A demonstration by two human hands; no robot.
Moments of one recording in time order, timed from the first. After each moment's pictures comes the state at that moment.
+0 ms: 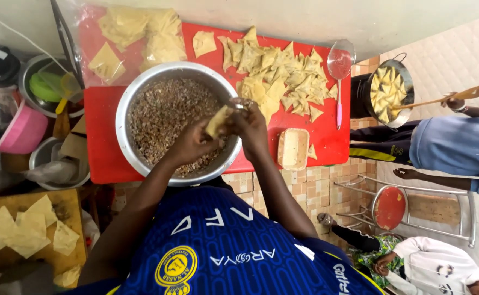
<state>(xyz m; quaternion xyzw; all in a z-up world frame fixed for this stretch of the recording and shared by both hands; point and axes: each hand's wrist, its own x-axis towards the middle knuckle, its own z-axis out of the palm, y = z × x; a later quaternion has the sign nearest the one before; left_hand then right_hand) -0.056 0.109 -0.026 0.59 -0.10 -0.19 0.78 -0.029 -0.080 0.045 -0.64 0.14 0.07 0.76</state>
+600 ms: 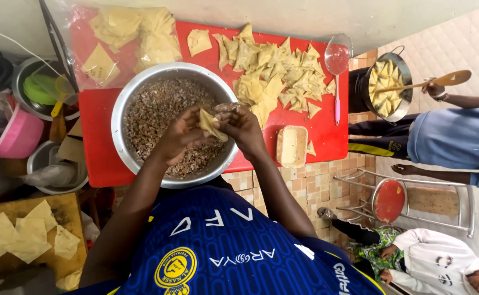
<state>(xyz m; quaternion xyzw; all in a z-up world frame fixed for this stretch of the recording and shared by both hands) -0.042 0.129 0.000 0.43 0.06 -0.26 0.86 -0.024 -0.081 0.022 -0.63 0.05 0.13 0.76</state>
